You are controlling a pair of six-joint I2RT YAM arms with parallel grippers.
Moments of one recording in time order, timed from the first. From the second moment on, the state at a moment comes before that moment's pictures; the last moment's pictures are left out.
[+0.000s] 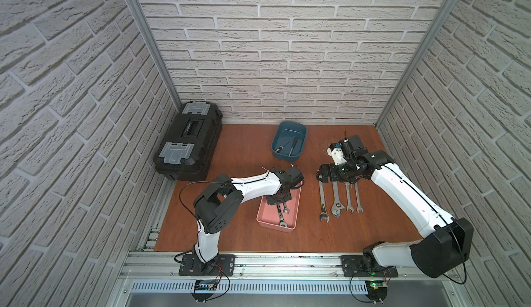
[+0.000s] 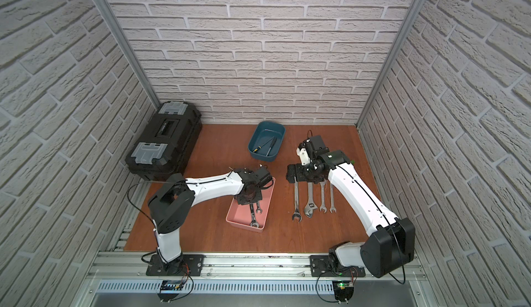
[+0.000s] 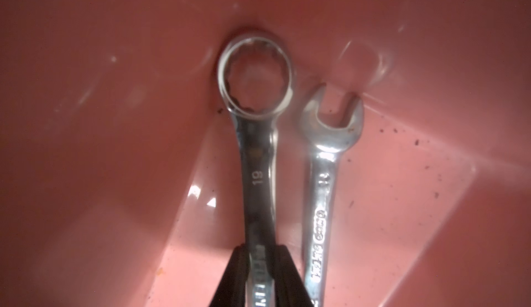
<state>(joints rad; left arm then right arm) -0.92 1.89 1.29 -0.83 -0.20 -1.10 0.28 1.36 1.25 -1.06 -0.19 0.24</state>
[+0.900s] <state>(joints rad) -0.94 1.86 1.49 -1.05 -0.22 -1.08 0.26 1.37 1.26 -1.05 -0.21 0.21</state>
